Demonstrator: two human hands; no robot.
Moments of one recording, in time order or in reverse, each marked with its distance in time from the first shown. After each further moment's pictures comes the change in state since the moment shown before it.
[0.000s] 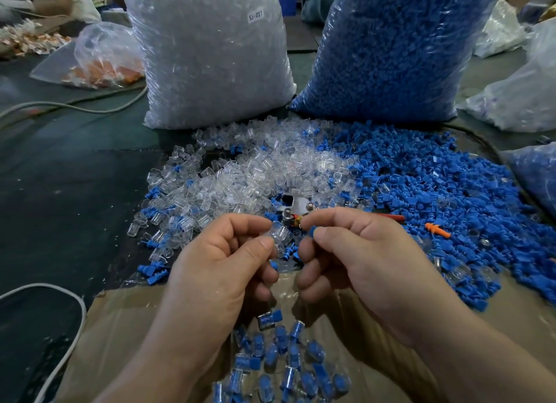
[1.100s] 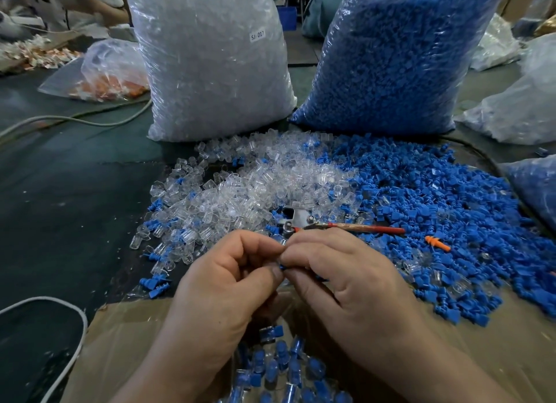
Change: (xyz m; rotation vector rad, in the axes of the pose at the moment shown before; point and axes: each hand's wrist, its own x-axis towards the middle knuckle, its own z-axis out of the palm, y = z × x) left_hand -0.003 0.004 0.003 -0.030 -0.106 0.077; right_hand 0.000 0.016 0.002 -0.929 0.057 -0.805
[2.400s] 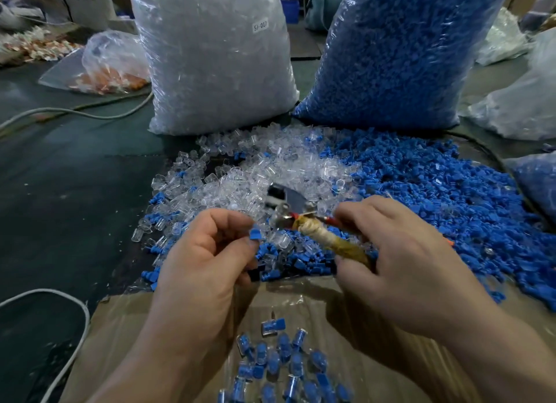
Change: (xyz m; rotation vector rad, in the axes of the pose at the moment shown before) left_hand 0.008 -0.012 -0.017 0.092 0.210 0.056; right_hand 0.005 0.011 -0.040 -0.368 -0.229 0.263
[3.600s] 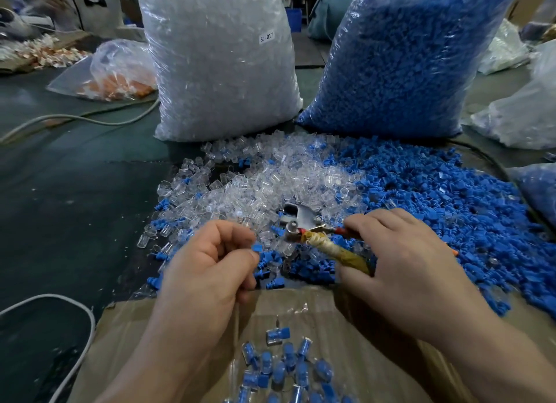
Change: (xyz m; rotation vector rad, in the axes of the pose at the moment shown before) left_hand -0.005 0.020 -0.004 0.140 -0.027 -0.066; right_hand 0.005 0.008 0.008 -0.184 -0.049 0.093
